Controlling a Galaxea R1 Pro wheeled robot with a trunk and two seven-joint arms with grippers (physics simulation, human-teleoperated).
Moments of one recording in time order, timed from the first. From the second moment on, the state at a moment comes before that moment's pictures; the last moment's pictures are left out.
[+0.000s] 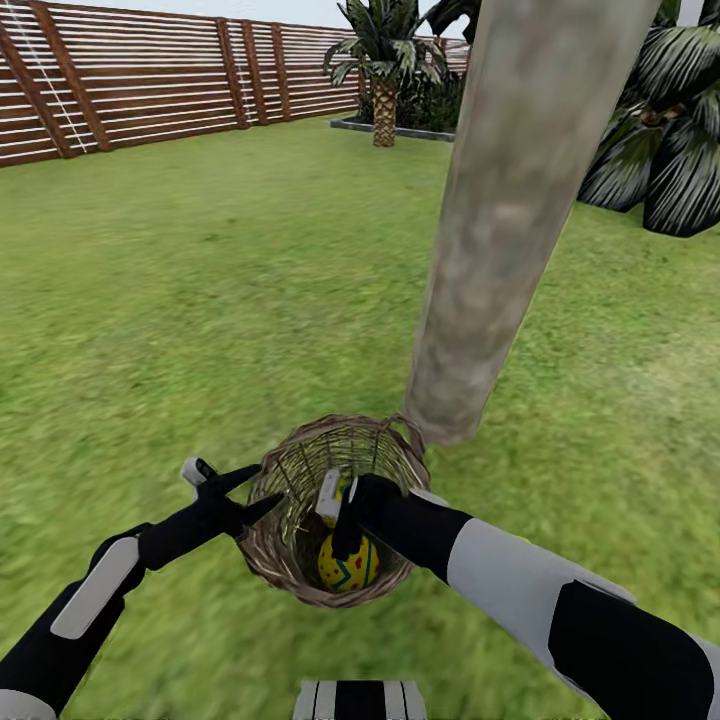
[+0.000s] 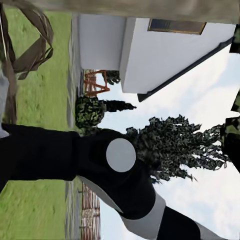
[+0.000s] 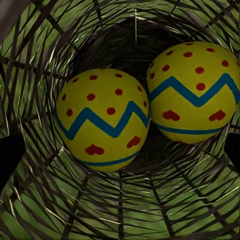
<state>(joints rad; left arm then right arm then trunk) -0.45 0.31 -0.13 -1.15 1.34 1.00 -0.82 -1.02 0.15 1.14 -0.70 0.12 0.70 0.56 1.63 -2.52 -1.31</state>
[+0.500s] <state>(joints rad) -0.44 0.52 0.06 -1.15 1.35 1.00 -1.01 -1.02 0.15 1.14 -0.70 0.12 0.70 0.55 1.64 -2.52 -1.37</state>
